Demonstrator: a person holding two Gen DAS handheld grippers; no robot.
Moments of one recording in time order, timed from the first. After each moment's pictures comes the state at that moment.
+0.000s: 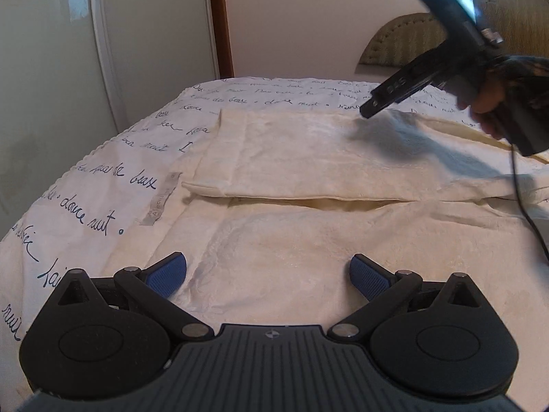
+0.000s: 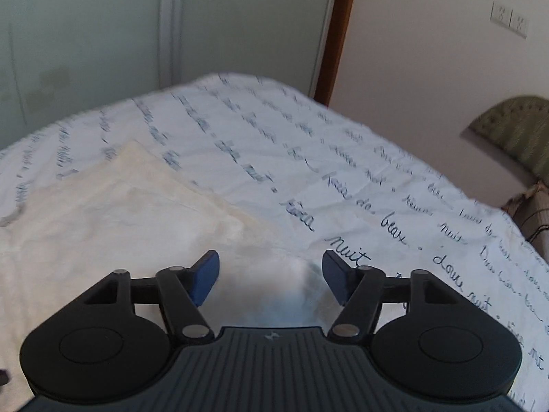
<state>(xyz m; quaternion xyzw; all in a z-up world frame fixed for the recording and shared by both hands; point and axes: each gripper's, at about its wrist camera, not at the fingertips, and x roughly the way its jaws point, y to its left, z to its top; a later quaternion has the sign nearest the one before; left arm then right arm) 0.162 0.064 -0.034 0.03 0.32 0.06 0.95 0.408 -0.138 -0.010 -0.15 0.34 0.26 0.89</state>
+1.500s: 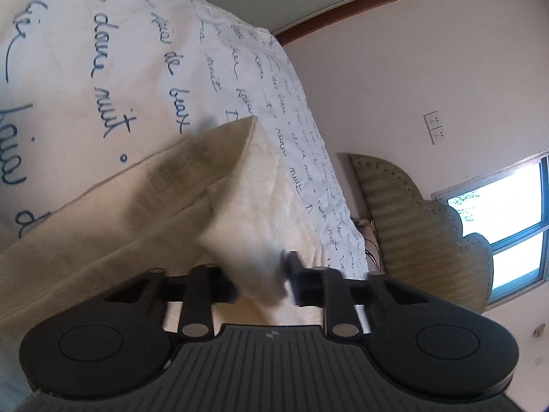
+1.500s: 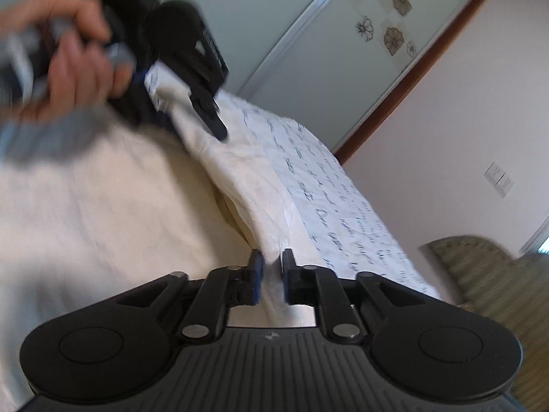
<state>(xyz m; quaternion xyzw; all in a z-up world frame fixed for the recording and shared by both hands) 0.197 0.201 -0.032 -0.50 0.29 -0.01 0.81 0.129 -0.111 -0.014 -0.38 0.15 0.25 0.88</state>
